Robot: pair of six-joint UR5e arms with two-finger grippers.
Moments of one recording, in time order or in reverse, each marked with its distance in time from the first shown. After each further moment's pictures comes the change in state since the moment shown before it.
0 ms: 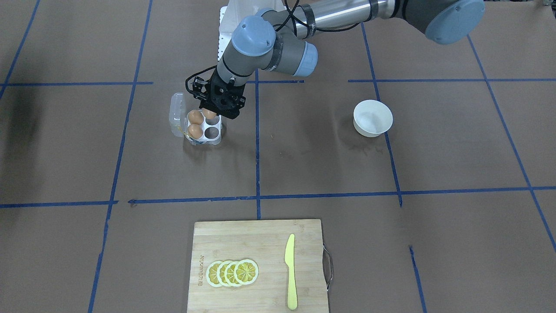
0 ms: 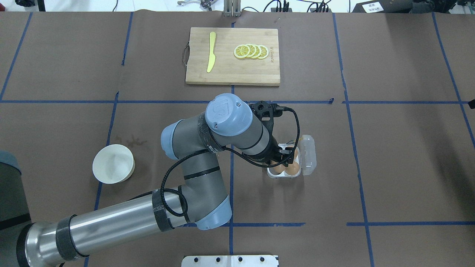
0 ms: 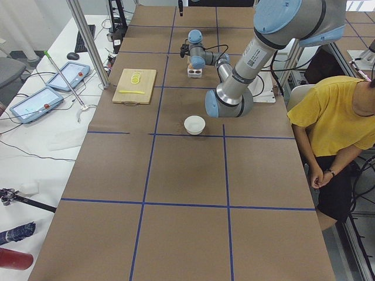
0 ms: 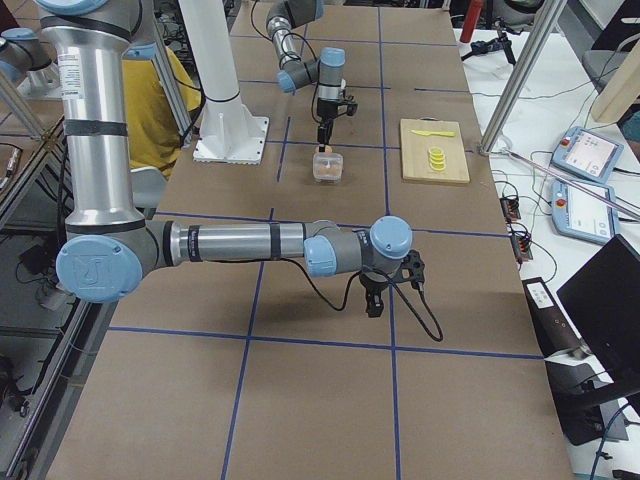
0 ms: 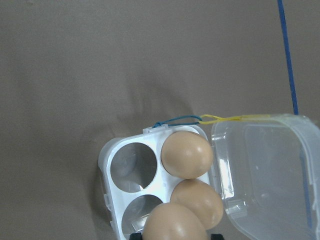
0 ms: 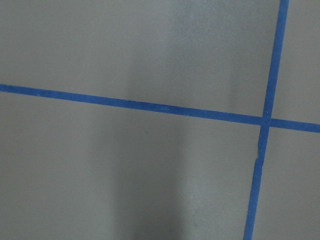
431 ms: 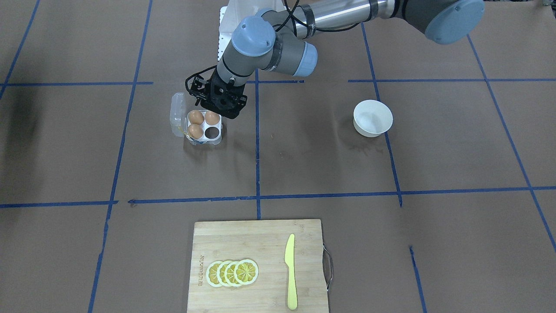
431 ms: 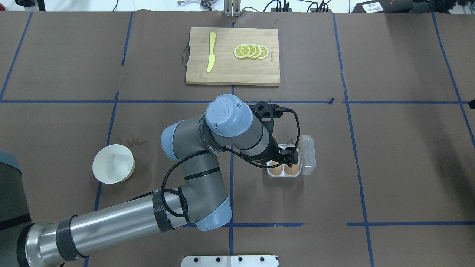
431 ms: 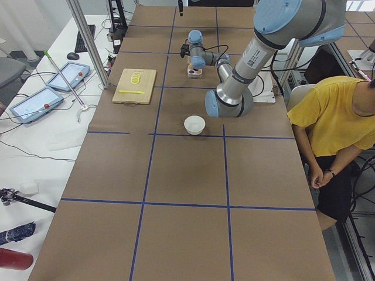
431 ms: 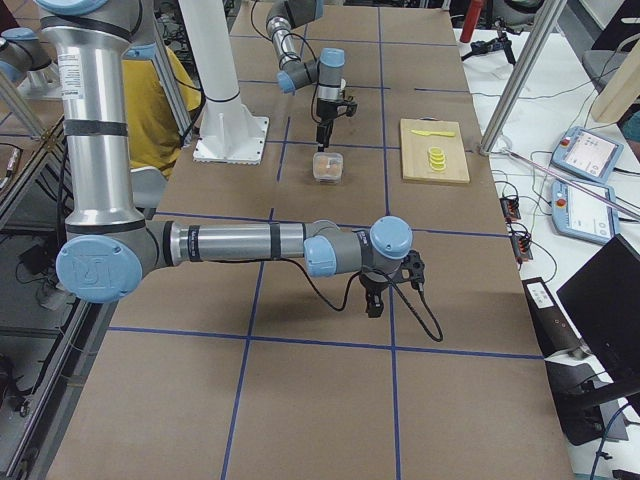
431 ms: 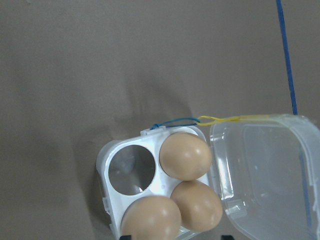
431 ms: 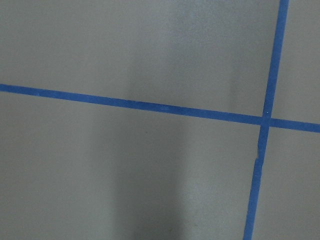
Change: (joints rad) left arm 0.002 0.000 0.002 -0.002 0.000 0.002; right arm 0.000 0.000 -0.001 0.000 0.000 -0.001
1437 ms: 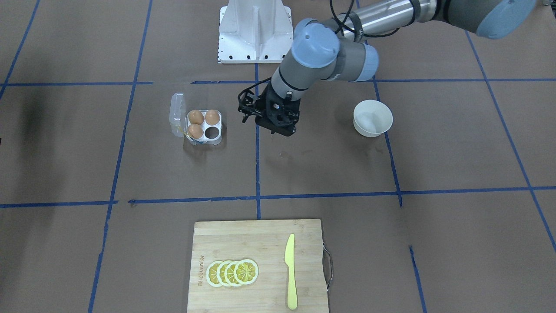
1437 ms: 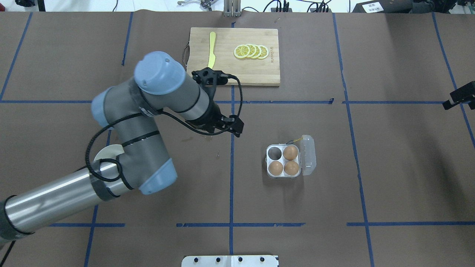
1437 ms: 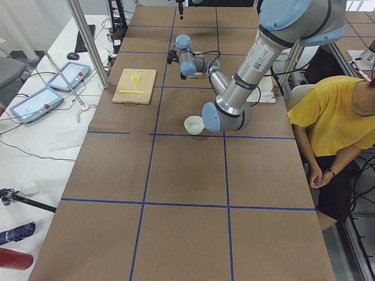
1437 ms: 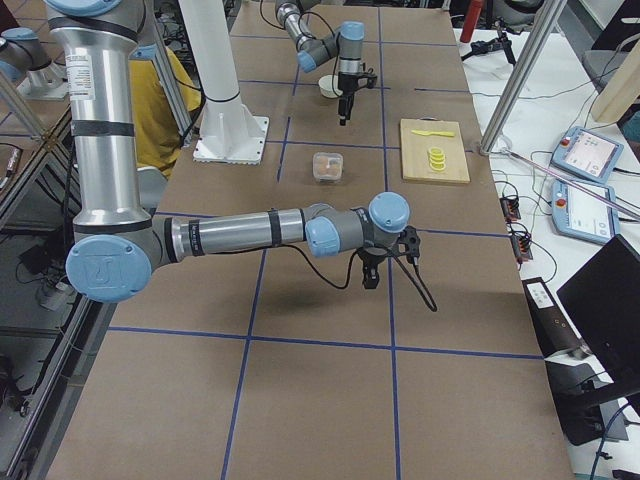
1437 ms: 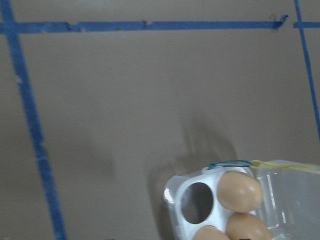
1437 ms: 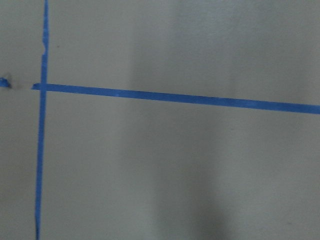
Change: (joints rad) left arm -0.208 0.241 -0.249 0.149 -0.113 0.211; right arm -0.114 0.001 0.134 0.005 0.054 0.224
